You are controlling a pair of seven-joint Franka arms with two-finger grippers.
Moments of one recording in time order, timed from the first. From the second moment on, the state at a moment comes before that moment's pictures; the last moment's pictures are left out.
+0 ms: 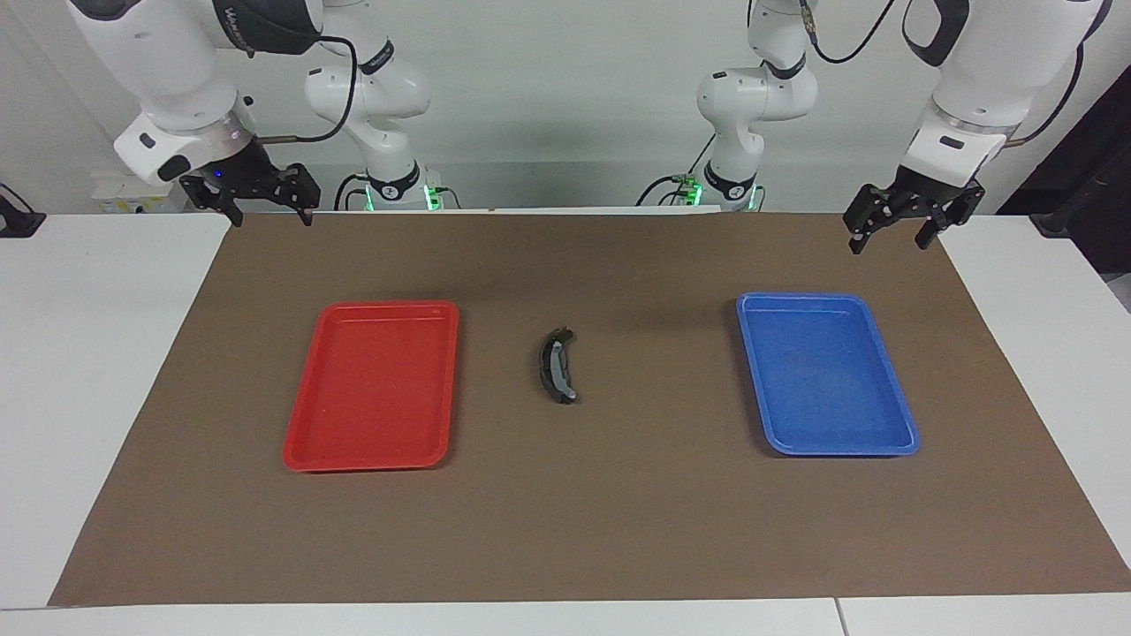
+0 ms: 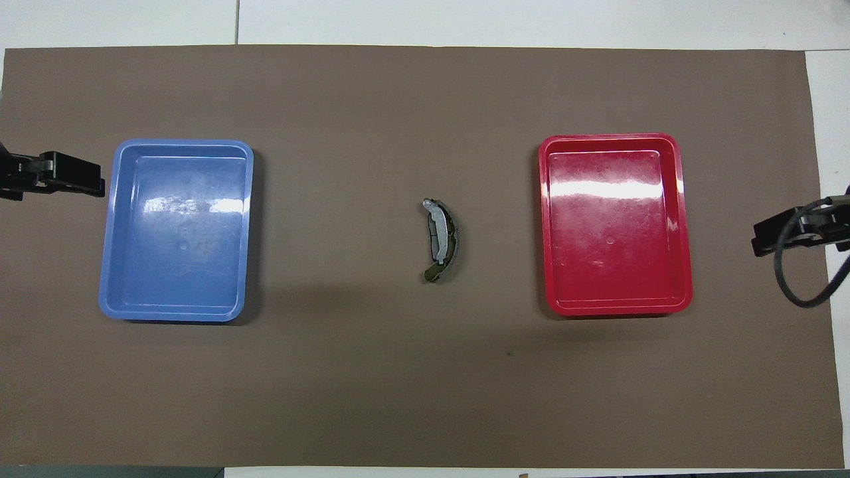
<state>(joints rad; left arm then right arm) -0.03 -0.02 -0.07 -1.59 0.04 1.61 -0.06 0.04 -0.07 -0.06 -1.63 -0.06 1.38 -0.05</state>
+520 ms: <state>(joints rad) -0.03 -0.02 -0.07 -1.59 0.04 1.61 -0.06 0.04 -0.07 -0.11 -1.64 -0.03 1.38 -0.07</state>
